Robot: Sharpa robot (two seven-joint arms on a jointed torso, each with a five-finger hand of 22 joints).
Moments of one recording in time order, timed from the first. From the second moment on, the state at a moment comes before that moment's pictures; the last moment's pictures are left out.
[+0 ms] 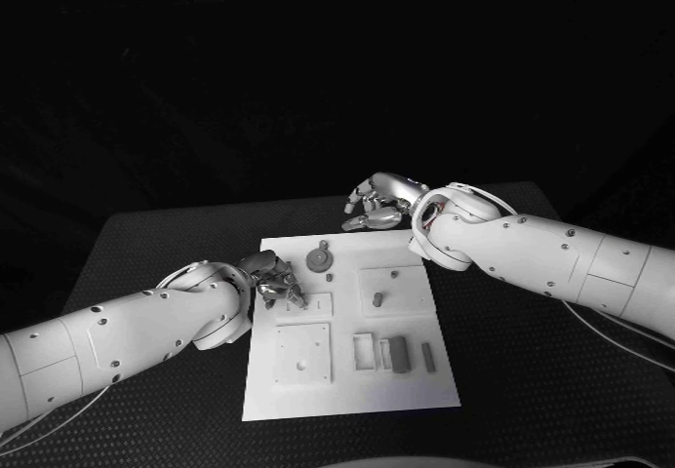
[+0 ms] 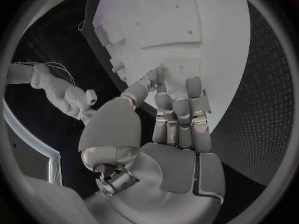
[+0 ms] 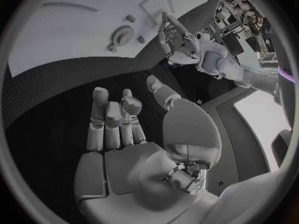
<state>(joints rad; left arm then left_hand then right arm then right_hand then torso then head) 1.21 -0.59 -0.20 1.33 -1.04 -0.26 -0.29 1.02 -0.07 0.55 -0.28 0.11 1.12 0.00 0.38 0.53 1.17 -0.10 1.23 0.54 1.05 -0.18 1.51 0.42 0.01 1.24 -0.25 0.42 1.31 1.17 -0.70 0.09 1.32 -1.34 -0.29 -0.05 0.96 -0.16 0.56 -0.22 0.05 0.91 0.12 0.26 0.55 1.22 0.02 1.13 0.99 1.11 -0.09 1.47 0.94 0.25 1.06 0.02 0.87 1.31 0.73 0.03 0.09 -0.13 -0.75</state>
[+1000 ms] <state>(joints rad) 1.21 -0.58 -0.20 1.33 -1.14 -0.28 -0.35 0.89 -0.03 0.52 -0.25 0.19 1.16 -0.03 0.38 0.53 1.25 -0.13 1.24 0.54 1.14 -0.19 1.52 0.44 0.01 1.29 -0.27 0.46 1.31 1.17 -0.70 0.09 1.32 -1.34 -0.29 -0.05 0.96 -0.16 0.56 -0.22 0.05 0.91 0.12 0.26 0.55 1.22 0.02 1.13 0.99 1.11 -0.09 1.47 0.94 0.25 1.06 0.02 0.87 1.31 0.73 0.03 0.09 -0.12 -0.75</state>
